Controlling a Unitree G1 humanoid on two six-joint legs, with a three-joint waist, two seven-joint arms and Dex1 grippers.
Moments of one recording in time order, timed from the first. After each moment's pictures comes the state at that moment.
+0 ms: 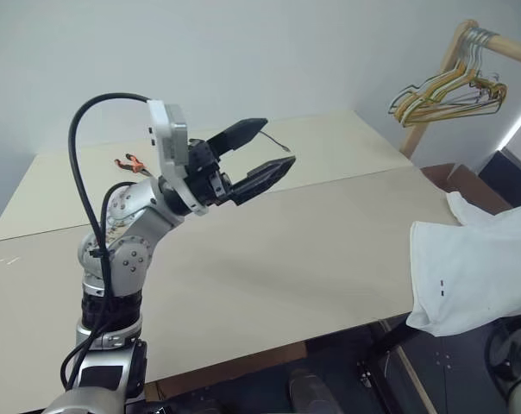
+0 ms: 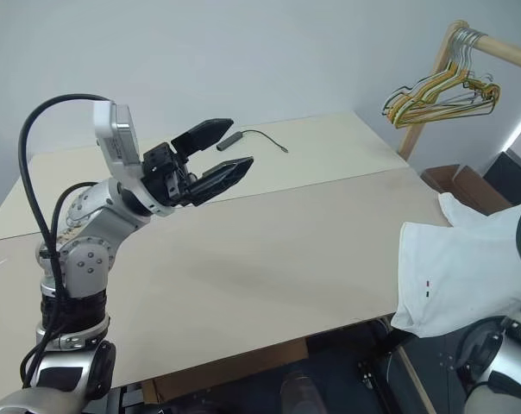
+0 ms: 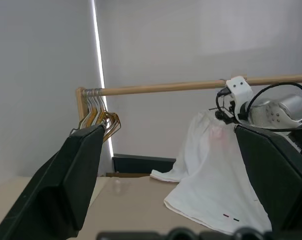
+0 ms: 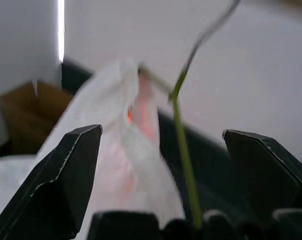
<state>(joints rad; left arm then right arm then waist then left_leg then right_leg) -0.61 0.38 0.09 -0.34 -0.79 0.55 -0.74 -0.56 -0.78 -0.65 0.04 -0.12 0.79 -0.19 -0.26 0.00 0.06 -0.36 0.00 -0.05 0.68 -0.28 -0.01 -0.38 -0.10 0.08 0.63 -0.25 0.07</state>
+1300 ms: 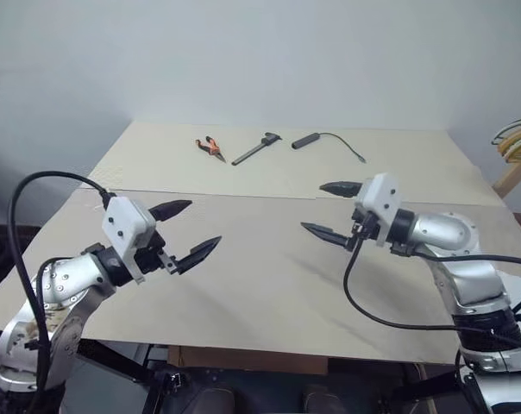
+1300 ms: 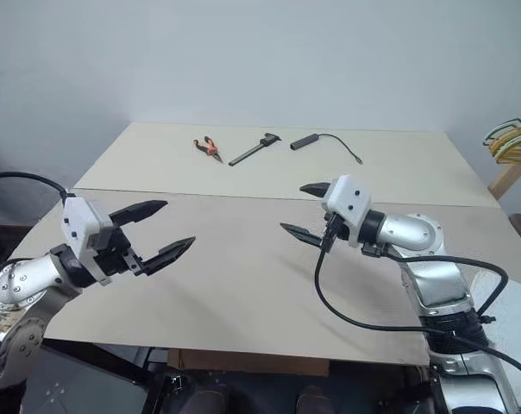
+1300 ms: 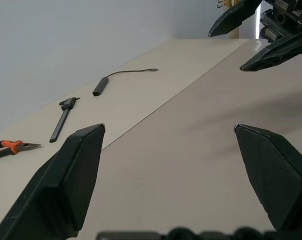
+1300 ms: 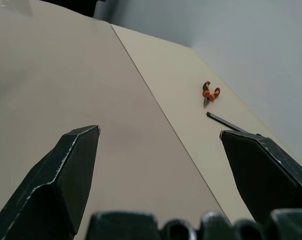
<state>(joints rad) -0.07 0.69 0.25 -0.60 -0.57 0.48 -0.70 -0.42 -0.66 0.05 -0.20 0.29 0.22 0.85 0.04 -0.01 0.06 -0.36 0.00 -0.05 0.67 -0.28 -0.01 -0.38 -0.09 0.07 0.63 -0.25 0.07</state>
